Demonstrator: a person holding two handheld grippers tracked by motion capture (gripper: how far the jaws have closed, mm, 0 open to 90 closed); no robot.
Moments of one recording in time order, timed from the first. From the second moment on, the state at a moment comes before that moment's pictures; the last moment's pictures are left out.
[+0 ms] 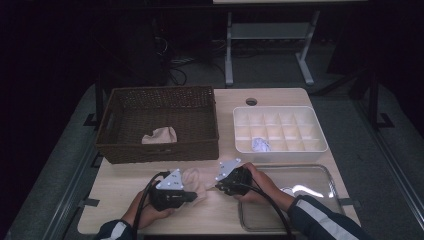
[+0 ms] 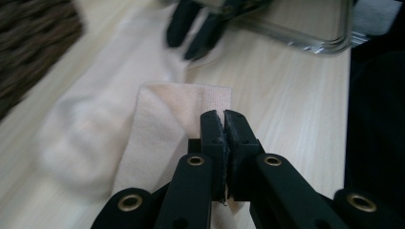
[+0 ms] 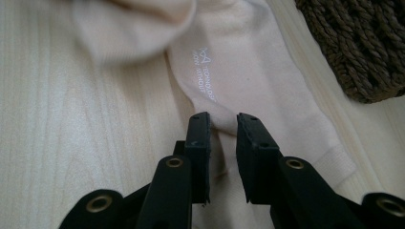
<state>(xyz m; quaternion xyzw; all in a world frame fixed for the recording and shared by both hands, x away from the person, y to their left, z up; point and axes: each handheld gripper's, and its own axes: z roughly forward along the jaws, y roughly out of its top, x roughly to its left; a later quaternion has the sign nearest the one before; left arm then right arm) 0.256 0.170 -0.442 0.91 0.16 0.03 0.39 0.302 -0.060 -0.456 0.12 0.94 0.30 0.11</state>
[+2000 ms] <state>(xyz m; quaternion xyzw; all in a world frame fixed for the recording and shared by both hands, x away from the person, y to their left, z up) 0.249 0.232 -0.443 0.88 0.24 0.09 0.39 0.275 -0.078 -0.408 0.05 0.89 0.44 0.04</state>
